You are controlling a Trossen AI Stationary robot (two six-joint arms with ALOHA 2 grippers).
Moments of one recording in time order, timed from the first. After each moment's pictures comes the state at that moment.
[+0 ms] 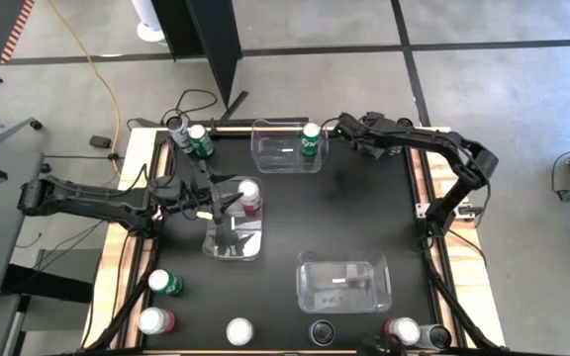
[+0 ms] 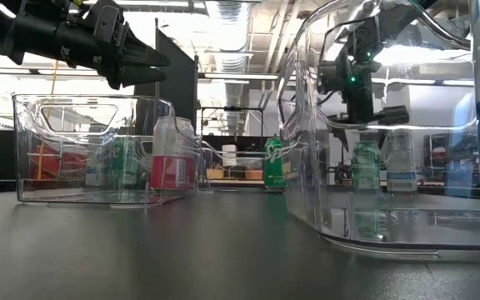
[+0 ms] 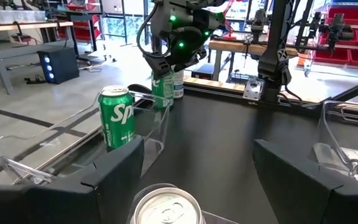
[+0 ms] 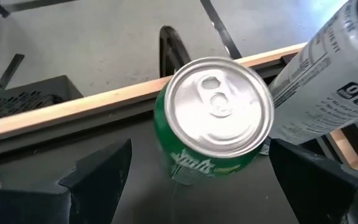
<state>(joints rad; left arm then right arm) 0.07 0.81 0.32 0.45 -0.32 -0.03 -0.65 1.64 1.12 -0.81 0.75 1.14</state>
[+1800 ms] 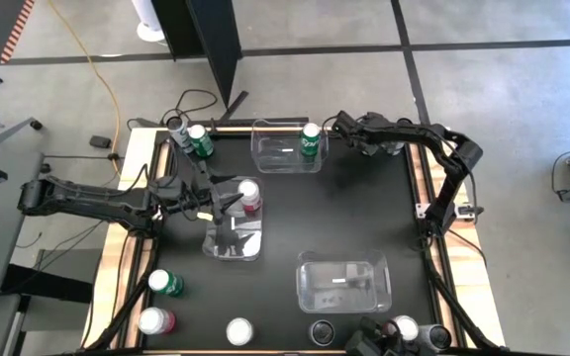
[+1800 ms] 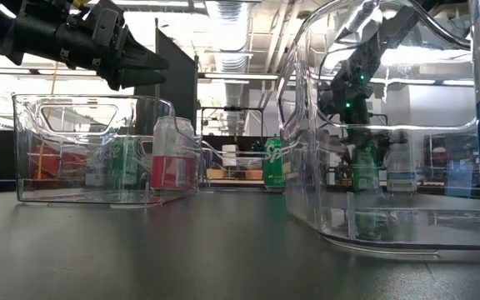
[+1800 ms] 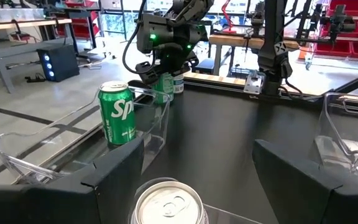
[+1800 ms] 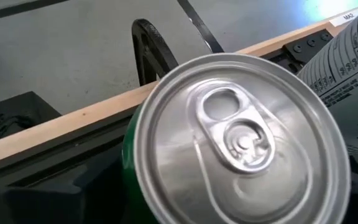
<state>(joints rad) 0.07 0.81 0.32 0.43 -0.31 -0.02 -0.74 1.79 1.12 -0.70 0.76 1.20</state>
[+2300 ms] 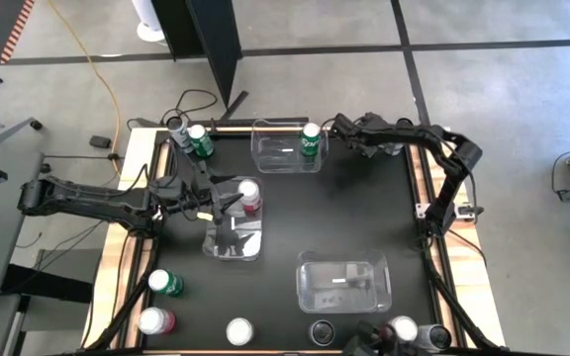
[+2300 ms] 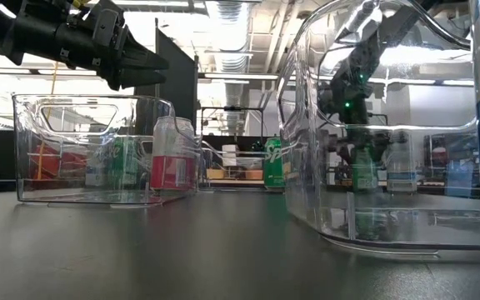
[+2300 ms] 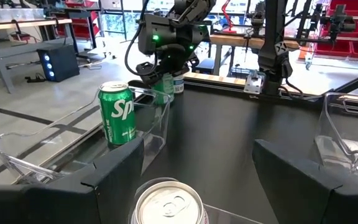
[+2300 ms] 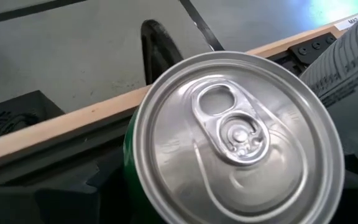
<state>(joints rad) 0.07 0.81 0.32 0.43 -0.31 -0.02 -0.70 1.79 1.12 -0.71 0.76 1.21</state>
